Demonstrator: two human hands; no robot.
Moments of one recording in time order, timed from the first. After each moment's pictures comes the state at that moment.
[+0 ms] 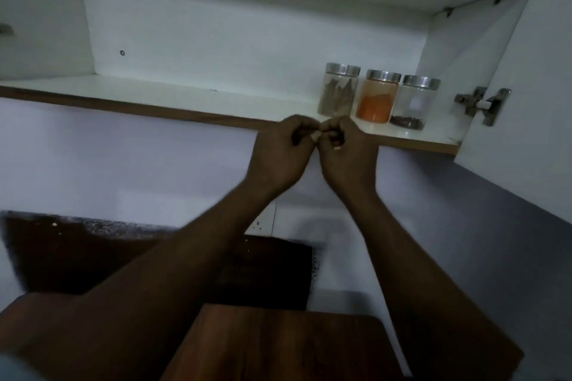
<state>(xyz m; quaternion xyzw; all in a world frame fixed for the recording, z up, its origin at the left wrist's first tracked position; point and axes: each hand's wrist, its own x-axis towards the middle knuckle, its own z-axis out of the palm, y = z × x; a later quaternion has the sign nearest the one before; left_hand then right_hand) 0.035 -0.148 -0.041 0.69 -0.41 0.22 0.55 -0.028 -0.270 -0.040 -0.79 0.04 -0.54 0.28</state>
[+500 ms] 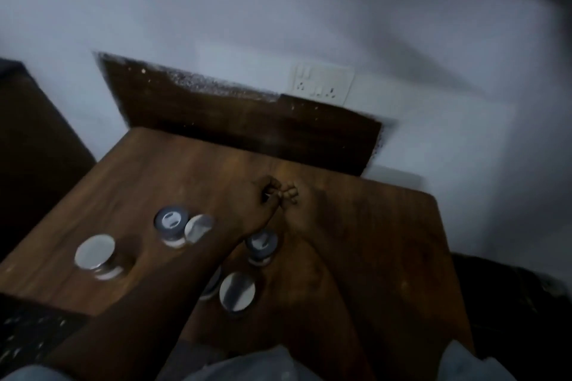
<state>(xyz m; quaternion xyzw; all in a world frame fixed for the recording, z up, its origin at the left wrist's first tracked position) -0.038 0.078 -0.365 0.86 -0.28 -0.01 0.42 -0.090 -0.076 -0.367 -0.91 0.09 -0.10 0.38</state>
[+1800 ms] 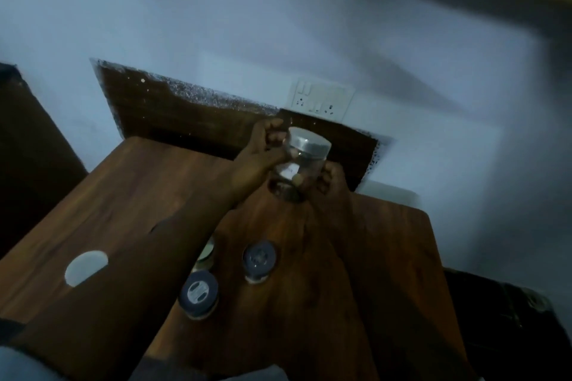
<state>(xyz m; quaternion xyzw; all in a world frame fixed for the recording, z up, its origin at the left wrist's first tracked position) 0.007 0.071 -0.269 0.64 -0.22 -0.20 0.71 -0.083 -0.082 -0.290 -0.74 0.16 -0.13 0.64</state>
